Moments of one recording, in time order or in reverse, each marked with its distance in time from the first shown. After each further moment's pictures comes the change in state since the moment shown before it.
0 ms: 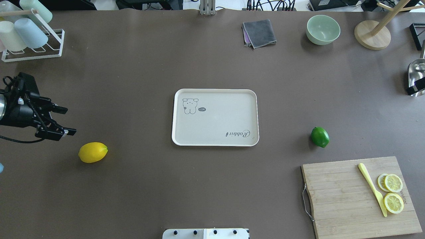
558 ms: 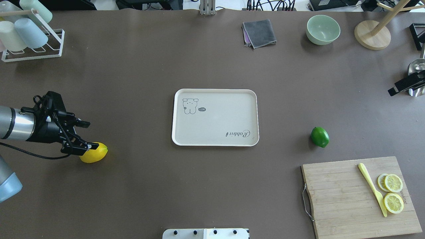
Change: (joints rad) left arm 0.138 -0.016 0.005 -0.059 0.114 -0.077; right arm -0.074 0.048 -0.017 0.011 -0.004 0.031
